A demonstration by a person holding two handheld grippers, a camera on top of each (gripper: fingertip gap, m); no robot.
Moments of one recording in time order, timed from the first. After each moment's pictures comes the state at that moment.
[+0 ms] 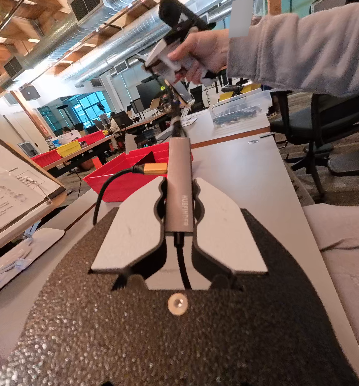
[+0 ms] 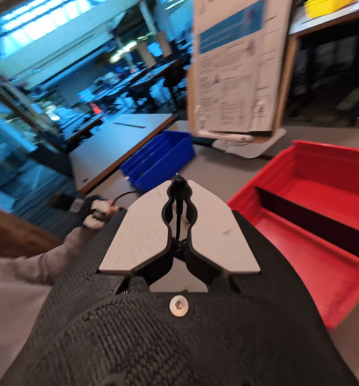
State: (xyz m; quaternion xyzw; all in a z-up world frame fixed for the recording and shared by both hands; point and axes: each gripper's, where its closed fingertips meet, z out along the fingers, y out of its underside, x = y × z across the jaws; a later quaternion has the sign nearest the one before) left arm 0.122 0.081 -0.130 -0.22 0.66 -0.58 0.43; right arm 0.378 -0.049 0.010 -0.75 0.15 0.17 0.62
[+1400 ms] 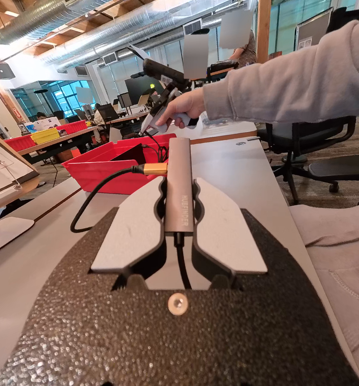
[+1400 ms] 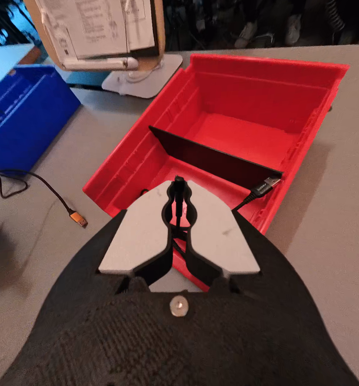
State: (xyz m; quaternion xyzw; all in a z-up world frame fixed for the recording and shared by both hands) left arm 0.125 0.082 -0.151 -0.24 0.65 -0.61 0.38; right arm 0.470 -0.041 -0.151 -0.84 0.26 0.01 0.48
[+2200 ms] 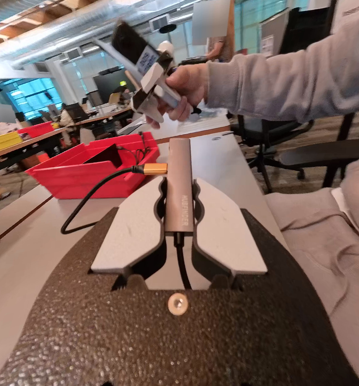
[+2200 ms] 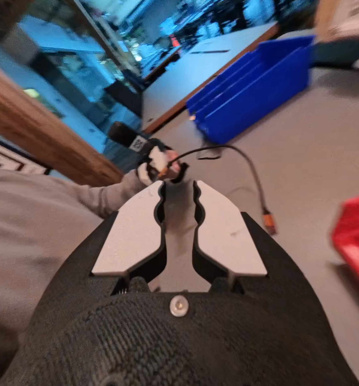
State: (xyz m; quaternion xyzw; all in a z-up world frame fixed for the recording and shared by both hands) left arm 0.116 0.067 -0.159 -0.20 0.68 -0.62 0.34; right arm 0.236 0.007 -0.089 -0.77 0.01 0.35 0.53
